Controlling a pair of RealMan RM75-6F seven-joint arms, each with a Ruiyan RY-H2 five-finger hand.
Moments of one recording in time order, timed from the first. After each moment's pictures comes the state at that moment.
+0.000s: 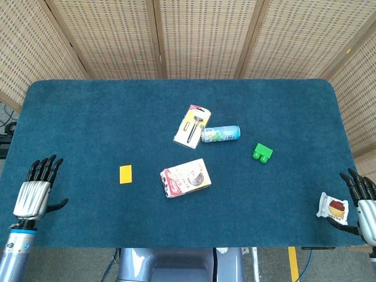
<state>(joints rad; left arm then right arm) -0.19 -1.29 -0.04 -1.60 1.42 1.42 0.24 0.04 -0.99 0.04 -1.61 -1.53 1.49 0.23</state>
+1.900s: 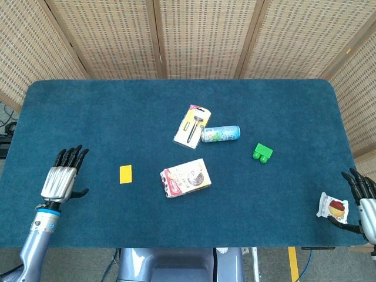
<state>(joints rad) -0.34 -1.34 -0.14 -1.70 1.23 1.22 0.46 0.04 -0.99 0.04 -1.61 -1.51 1.46 0.27</state>
